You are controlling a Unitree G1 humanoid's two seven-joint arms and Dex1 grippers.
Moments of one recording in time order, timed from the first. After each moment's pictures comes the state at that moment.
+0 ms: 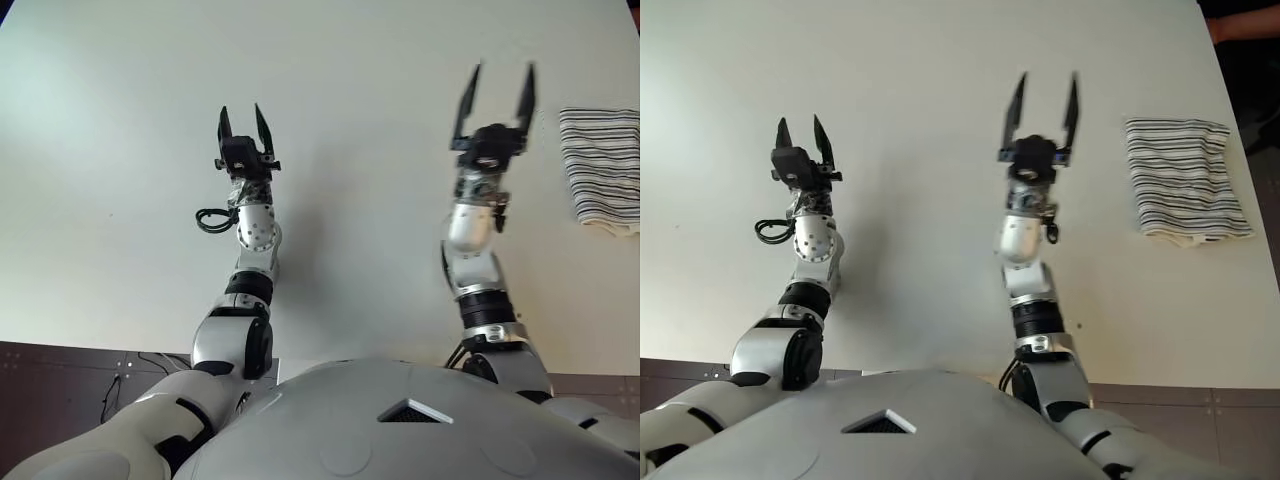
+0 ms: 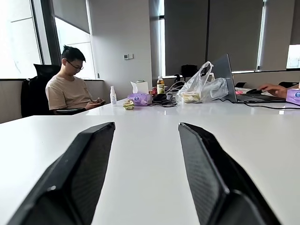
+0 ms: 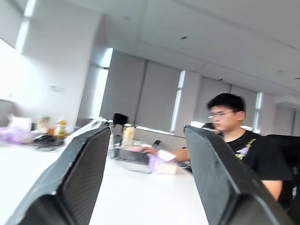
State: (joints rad) left arm -0.35 0.04 0.08 0.99 0.11 -0.87 0.20; right arm -0.19 0.05 0.09 0.49 -0.49 -0.68 -0.52
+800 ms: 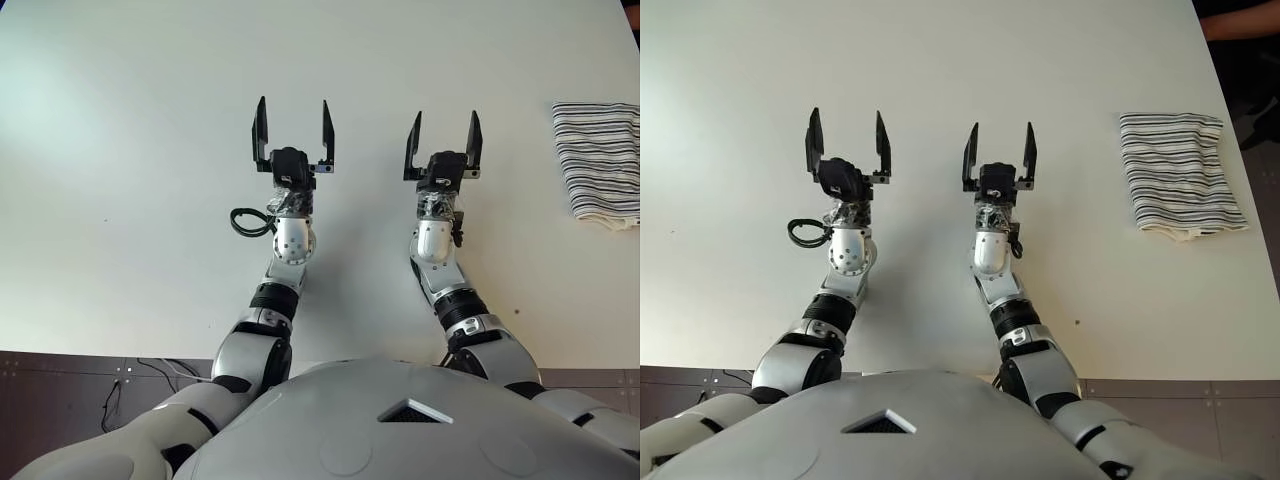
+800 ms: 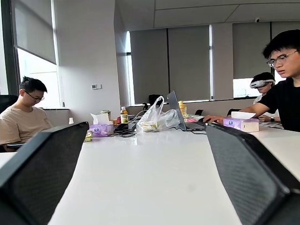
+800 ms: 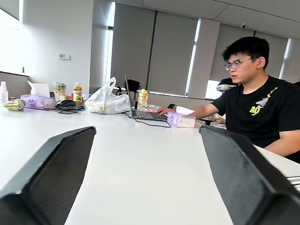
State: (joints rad) left arm -0.25 -0.06 -0.08 0.79 0.26 -0.94 0.30; right arm -0.22 0.08 0.14 0.72 -0.32 -0.76 -0.50
